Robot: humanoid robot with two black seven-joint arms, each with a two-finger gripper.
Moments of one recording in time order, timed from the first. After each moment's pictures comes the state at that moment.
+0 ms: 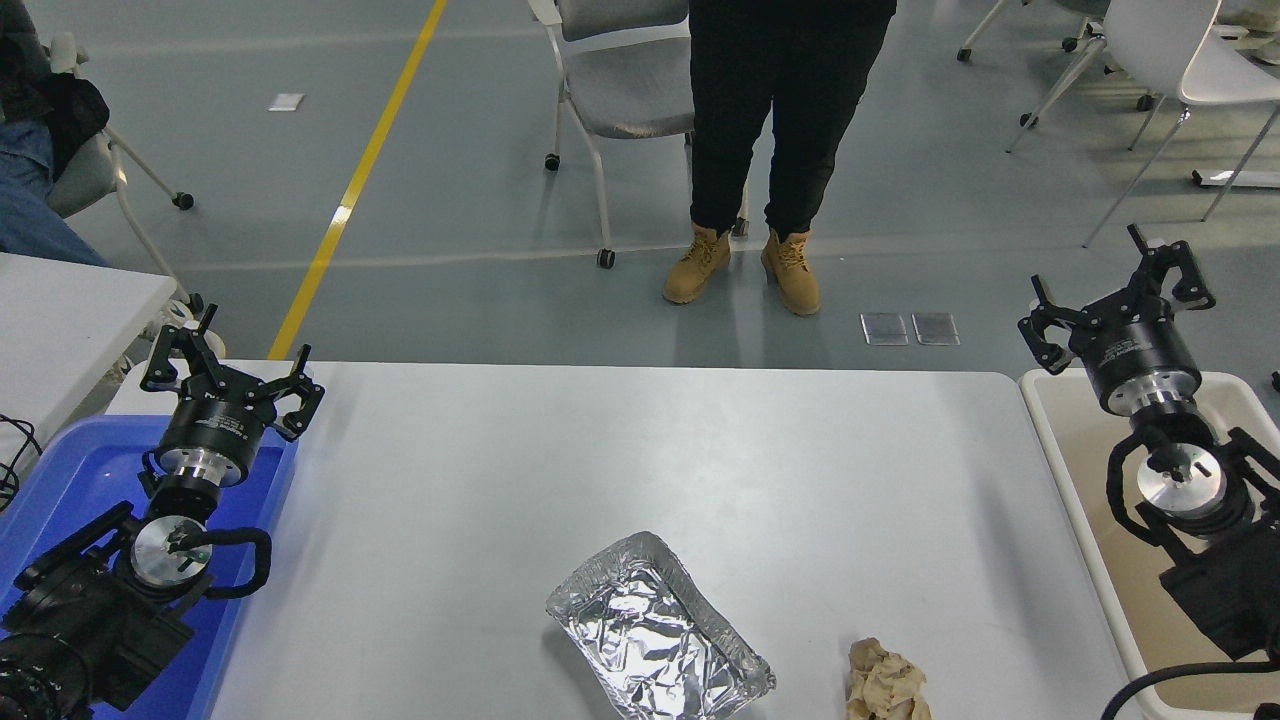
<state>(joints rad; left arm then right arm) -0.55 0.37 -0.86 -0.44 -0.20 -0.59 -0.43 0.62 -0.37 1.02 0.59 -0.03 0.30 0.36</state>
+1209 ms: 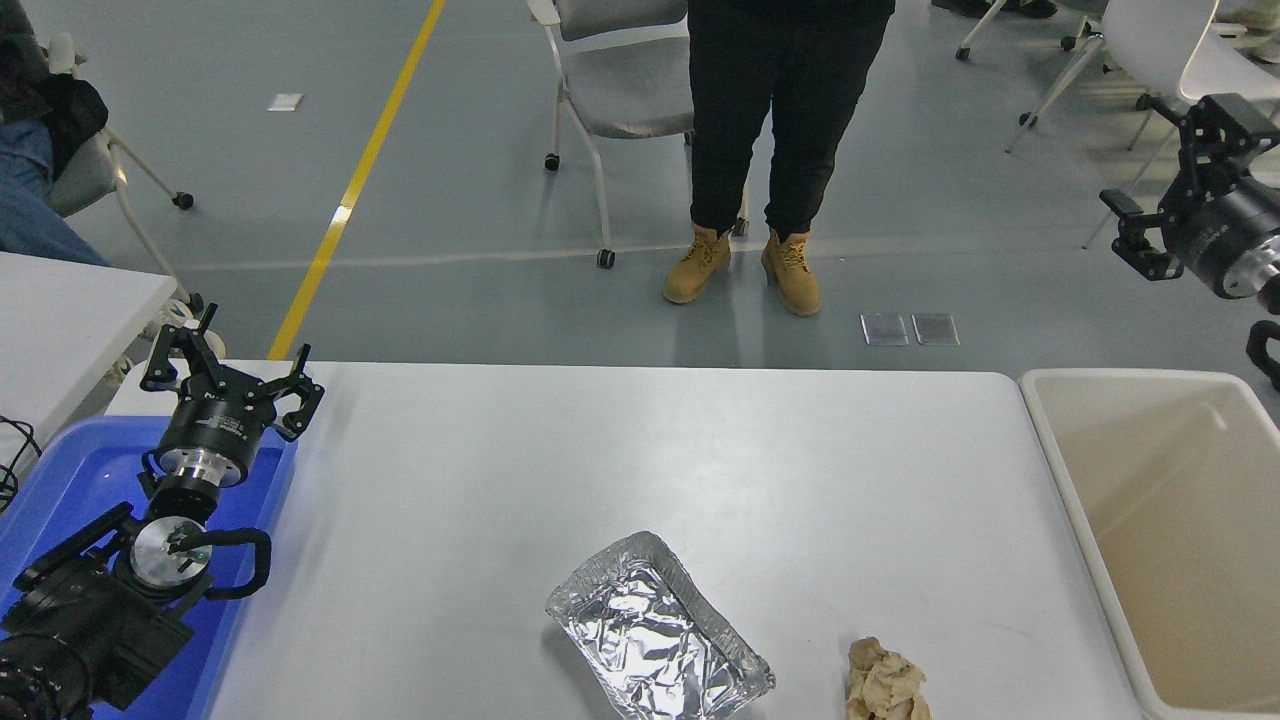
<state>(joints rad) -0.55 0.37 -0.86 -0.44 -0.20 -0.59 -0.43 1.15 -0.65 0.14 0.49 -0.16 0.31 0.37</state>
